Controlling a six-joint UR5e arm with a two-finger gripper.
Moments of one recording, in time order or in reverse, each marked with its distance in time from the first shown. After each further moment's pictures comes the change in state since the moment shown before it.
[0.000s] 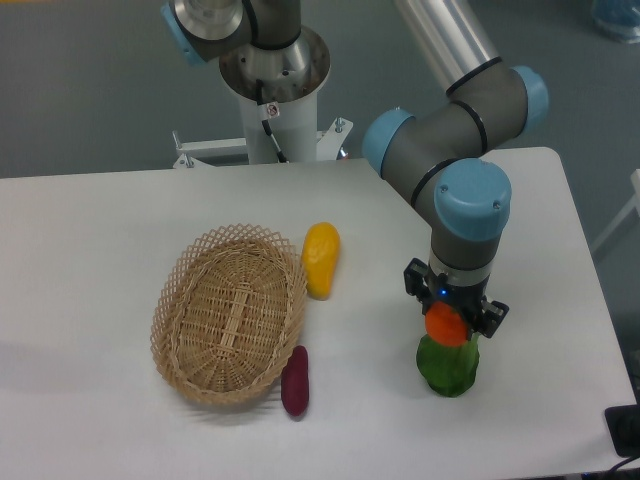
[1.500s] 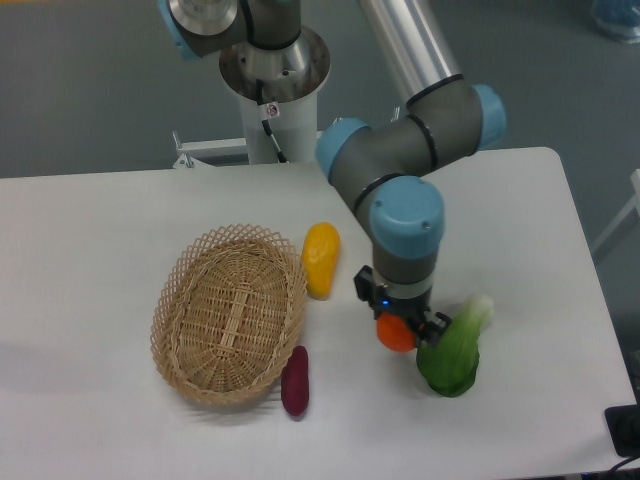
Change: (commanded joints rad) arm -0.166 0.055 -0.092 0.000 0.009 -0.089
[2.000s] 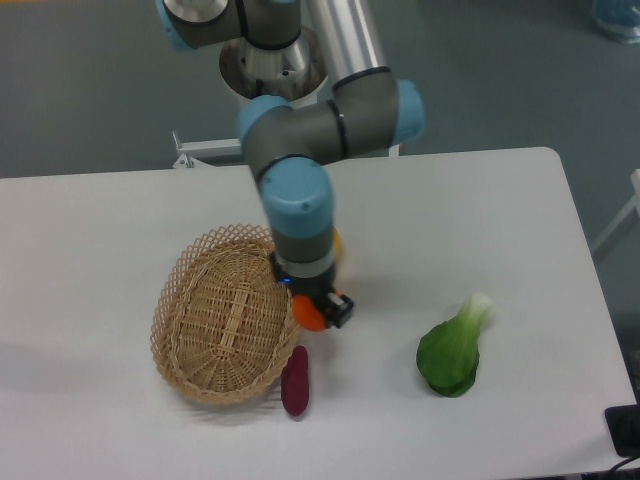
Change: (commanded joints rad) arm -0.166 0.078 -0.146 0.061 0.002 -0.069
